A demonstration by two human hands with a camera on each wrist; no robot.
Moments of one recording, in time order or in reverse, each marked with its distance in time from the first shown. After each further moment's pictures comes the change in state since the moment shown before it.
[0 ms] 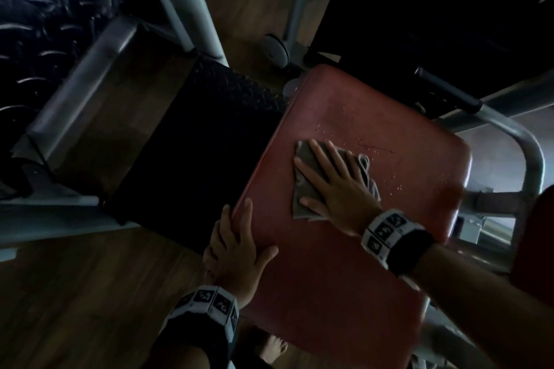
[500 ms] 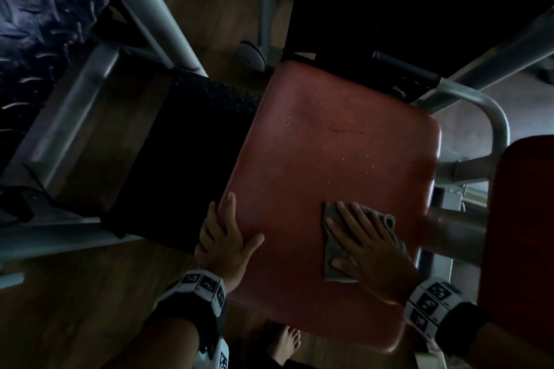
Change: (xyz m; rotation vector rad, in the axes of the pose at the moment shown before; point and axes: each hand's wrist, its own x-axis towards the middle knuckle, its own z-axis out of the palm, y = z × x) left_hand 0.000 0.000 -0.003 -0.006 0.006 0.006; right_hand -0.159 -0.013 0.043 0.081 -0.105 0.115
